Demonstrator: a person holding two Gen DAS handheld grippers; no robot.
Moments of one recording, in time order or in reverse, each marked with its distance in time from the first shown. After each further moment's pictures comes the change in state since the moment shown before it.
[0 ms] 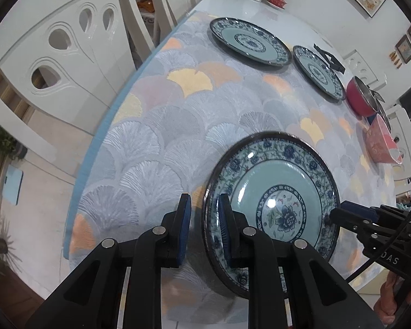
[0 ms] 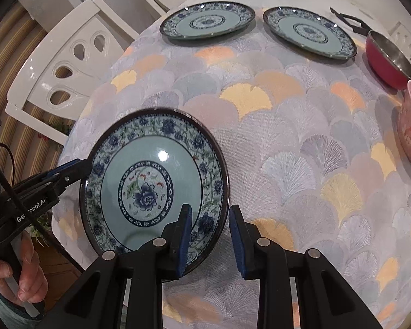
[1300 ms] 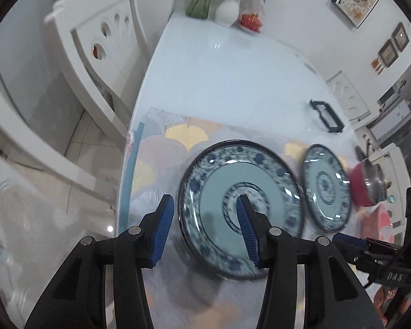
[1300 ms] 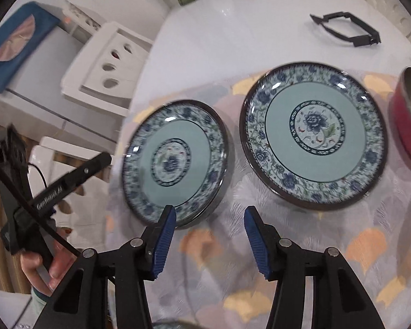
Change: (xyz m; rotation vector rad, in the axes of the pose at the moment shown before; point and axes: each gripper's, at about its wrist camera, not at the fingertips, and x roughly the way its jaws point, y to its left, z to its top) left arm 0.095 -0.027 0.280 0.176 -0.038 -0.154; right arm 0.030 -0.072 0.217 0.356 -0.105 0.140
